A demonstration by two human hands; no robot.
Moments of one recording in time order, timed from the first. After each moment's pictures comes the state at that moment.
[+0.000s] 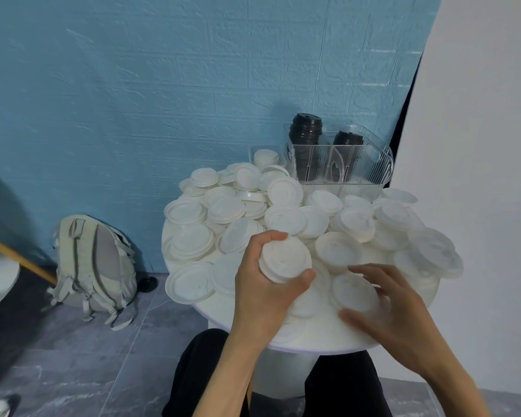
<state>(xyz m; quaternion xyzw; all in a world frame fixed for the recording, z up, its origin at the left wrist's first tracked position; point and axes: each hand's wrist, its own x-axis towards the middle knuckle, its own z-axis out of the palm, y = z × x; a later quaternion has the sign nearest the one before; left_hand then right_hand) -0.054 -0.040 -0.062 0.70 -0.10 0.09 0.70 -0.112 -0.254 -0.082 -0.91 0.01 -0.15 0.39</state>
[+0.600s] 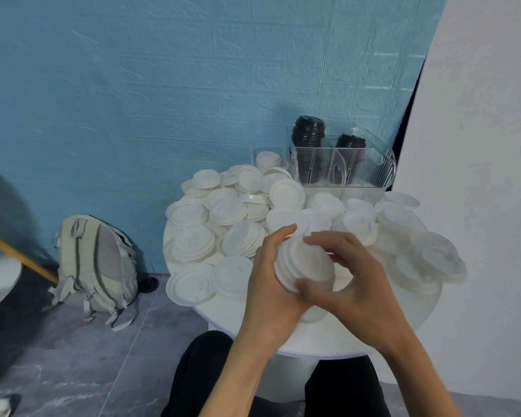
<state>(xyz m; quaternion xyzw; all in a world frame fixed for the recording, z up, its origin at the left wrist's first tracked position) -0.056 -0.048 -0.064 0.69 -0.14 0.03 0.71 -0.085 -0.190 -0.036 -0.83 -0.11 -0.21 0.50</state>
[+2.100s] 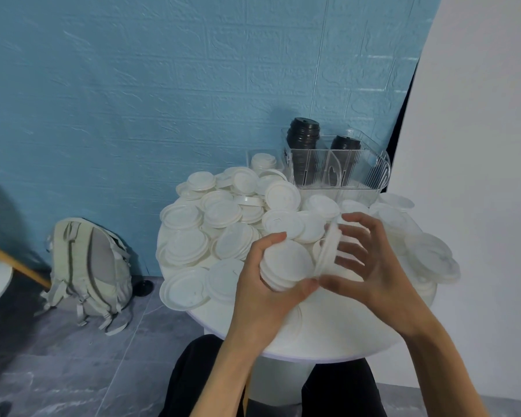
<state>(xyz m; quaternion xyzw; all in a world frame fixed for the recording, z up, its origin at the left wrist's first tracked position) -0.051 -0.040 -0.064 0.70 -0.13 0.05 0.70 -0.068 -0.233 -0.038 -0.77 -0.11 -0.13 0.61</state>
